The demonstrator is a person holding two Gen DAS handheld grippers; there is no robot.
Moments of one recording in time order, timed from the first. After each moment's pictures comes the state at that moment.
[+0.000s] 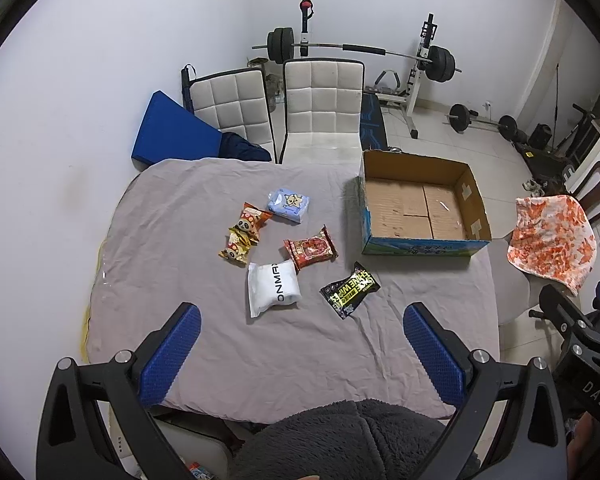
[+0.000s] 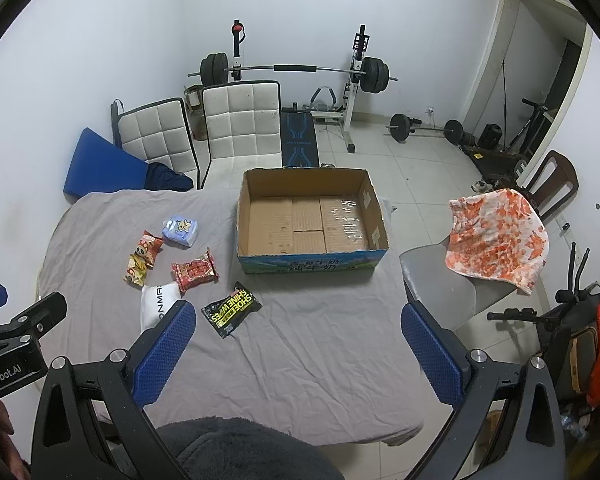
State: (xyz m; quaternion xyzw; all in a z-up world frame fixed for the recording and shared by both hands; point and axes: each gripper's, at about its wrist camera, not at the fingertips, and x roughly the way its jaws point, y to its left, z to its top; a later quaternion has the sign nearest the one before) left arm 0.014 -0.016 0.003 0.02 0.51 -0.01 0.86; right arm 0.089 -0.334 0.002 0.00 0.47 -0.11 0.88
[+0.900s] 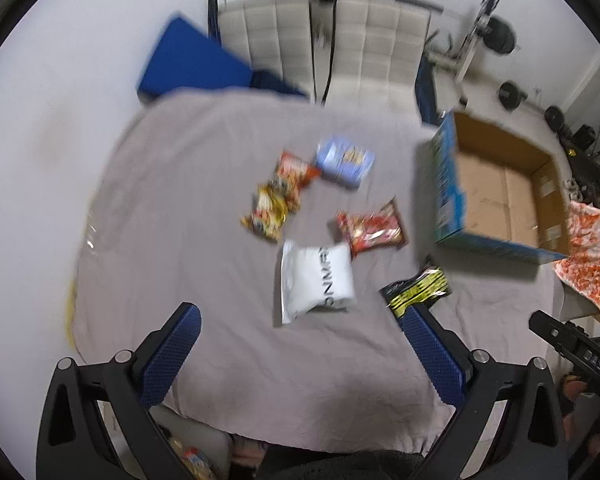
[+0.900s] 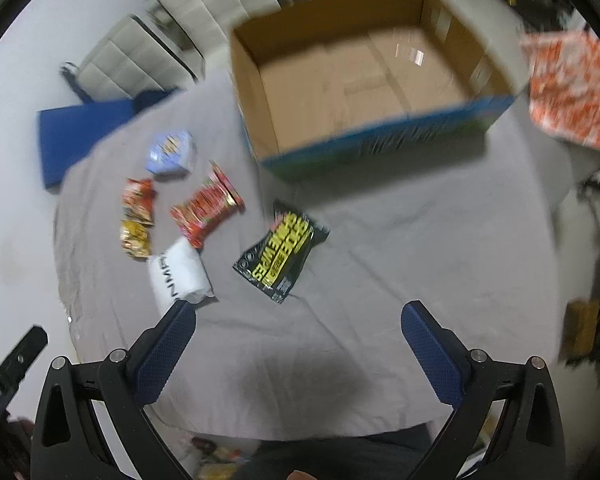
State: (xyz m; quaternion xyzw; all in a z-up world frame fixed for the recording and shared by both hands) left arm 0.135 0.065 -0.151 -0.02 0.60 0.04 0.80; right arm 0.241 -0.351 -0.269 0.20 0.66 -0.08 0.72
